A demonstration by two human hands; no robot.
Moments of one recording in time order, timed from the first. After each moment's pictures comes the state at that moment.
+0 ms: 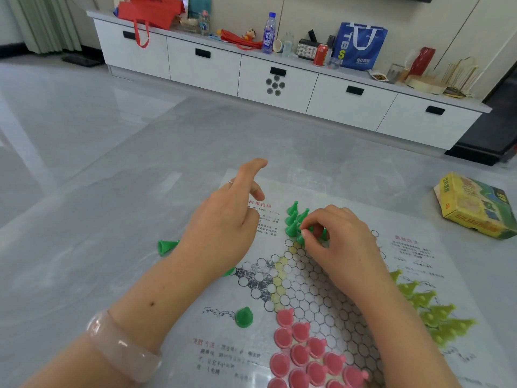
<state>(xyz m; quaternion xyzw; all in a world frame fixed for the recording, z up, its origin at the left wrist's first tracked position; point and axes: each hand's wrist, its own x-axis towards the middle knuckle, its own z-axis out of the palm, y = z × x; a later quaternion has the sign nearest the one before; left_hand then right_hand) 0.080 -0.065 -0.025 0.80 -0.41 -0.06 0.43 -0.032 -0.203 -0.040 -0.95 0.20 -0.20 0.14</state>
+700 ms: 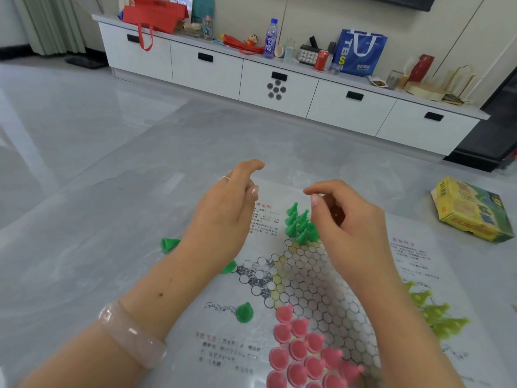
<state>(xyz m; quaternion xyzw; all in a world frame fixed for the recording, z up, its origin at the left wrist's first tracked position) 0.087 -0.070 -0.033 0.77 -0.41 0.05 0.48 -0.030 -0.182 -0.009 -0.86 0.19 -0.33 0.33</state>
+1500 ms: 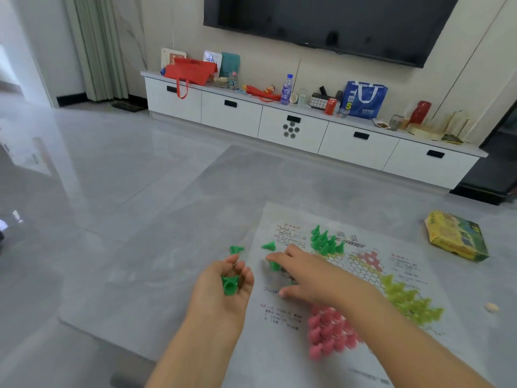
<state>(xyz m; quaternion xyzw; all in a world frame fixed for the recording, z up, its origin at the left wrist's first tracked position) 0.024 0.041 0.003 0.30 0.21 -0.31 0.88 -0.021 -0.112 -0.004 -0.99 0.07 0.13 0.08</state>
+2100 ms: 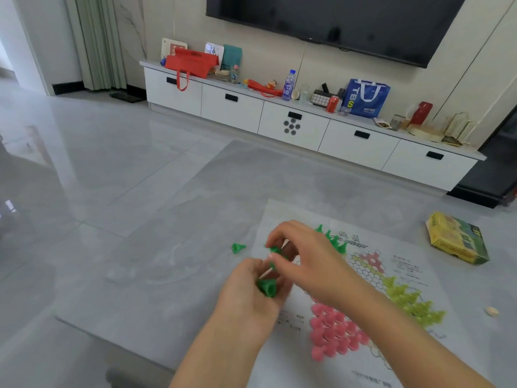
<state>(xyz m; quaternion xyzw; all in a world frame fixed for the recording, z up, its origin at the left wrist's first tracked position) 0.013 0.021 0.006 0.28 0.15 -0.43 0.85 -0.026 -0.080 0.034 -0.96 0.02 -0.12 0.27</state>
